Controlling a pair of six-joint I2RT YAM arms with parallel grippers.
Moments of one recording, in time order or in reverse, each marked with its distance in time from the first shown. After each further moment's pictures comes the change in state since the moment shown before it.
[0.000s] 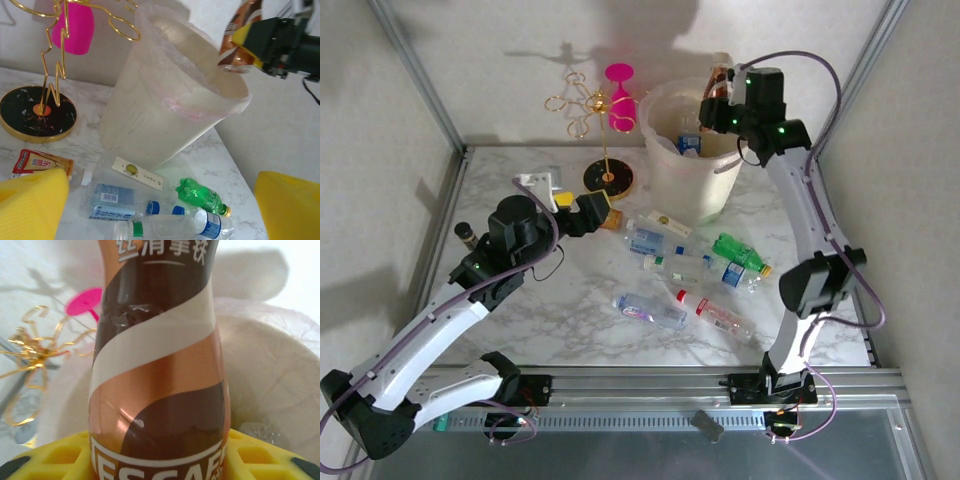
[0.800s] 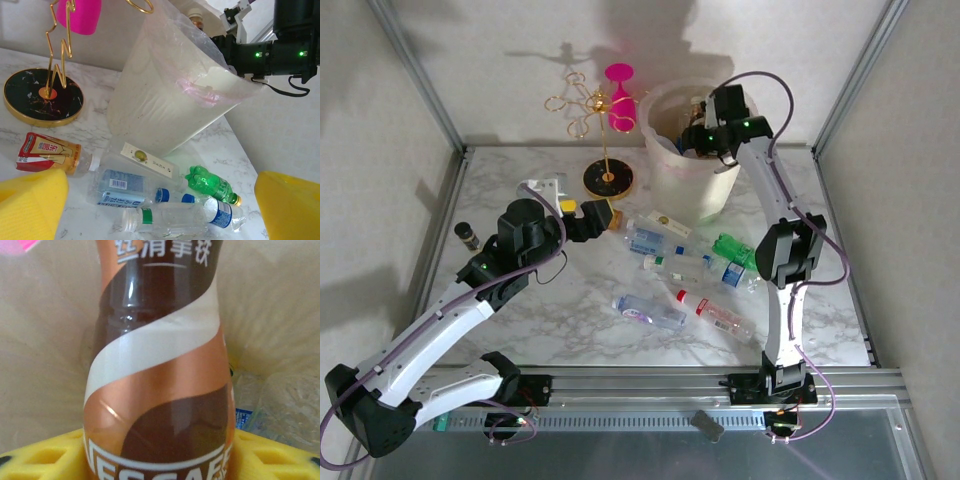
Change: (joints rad) left arm 0.000 0.014 -0.046 0.003 0.005 -0.001; right arm 0.024 0.290 0.154 -0.198 0.010 -0.025
